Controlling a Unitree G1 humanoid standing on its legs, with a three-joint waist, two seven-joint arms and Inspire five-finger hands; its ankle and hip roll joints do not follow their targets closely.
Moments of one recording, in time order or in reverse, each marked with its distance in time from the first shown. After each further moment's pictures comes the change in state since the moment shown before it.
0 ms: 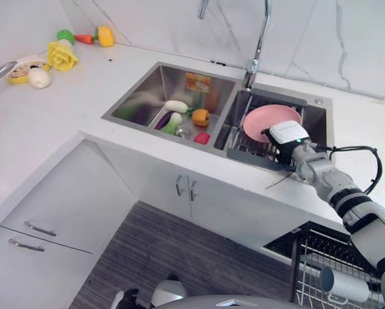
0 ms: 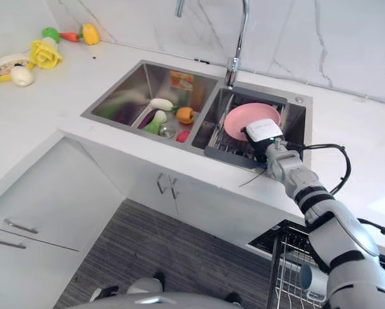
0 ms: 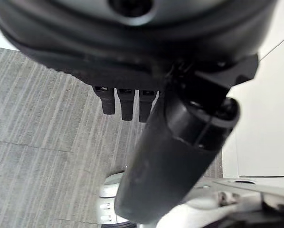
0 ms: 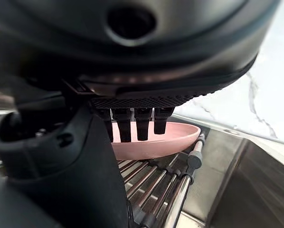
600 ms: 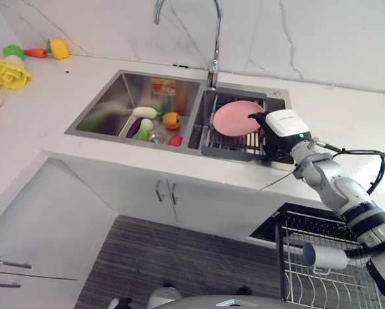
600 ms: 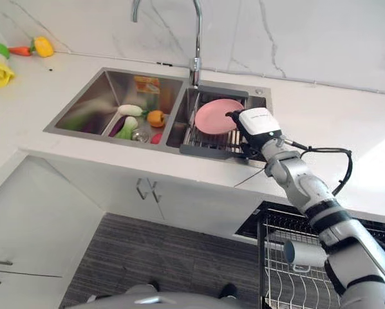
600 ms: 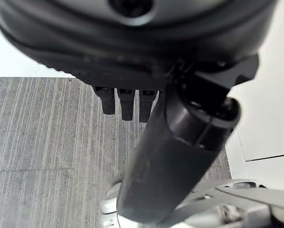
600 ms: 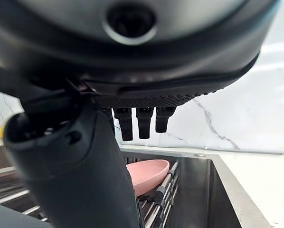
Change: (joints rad) left arm -0.006 -0.007 0.081 0.054 0.057 0.020 0.002; right arm 0.175 -0.130 -0.137 -0.478 0.121 -0.005 0.048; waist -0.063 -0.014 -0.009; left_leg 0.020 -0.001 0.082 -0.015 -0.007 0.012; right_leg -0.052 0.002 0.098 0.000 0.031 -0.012
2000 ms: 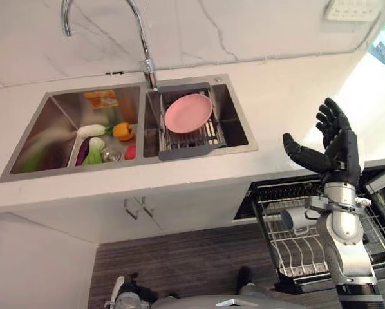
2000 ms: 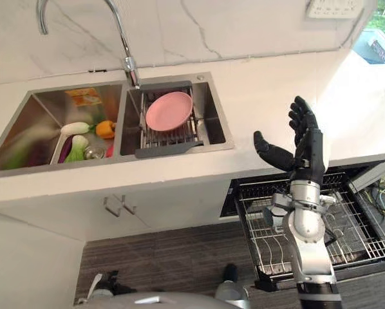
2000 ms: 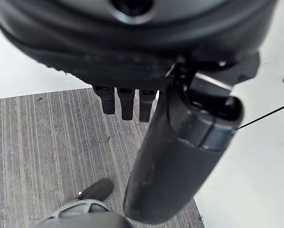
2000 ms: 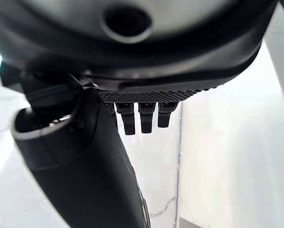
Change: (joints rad) left arm -0.090 -0.016 -0.004 -0.034 -0.096 0.000 0.039; right arm 0.658 0.393 -0.612 -0.626 0.840 -0.136 -0.128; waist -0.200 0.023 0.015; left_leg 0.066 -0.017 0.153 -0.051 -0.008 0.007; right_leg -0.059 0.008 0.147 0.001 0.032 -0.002
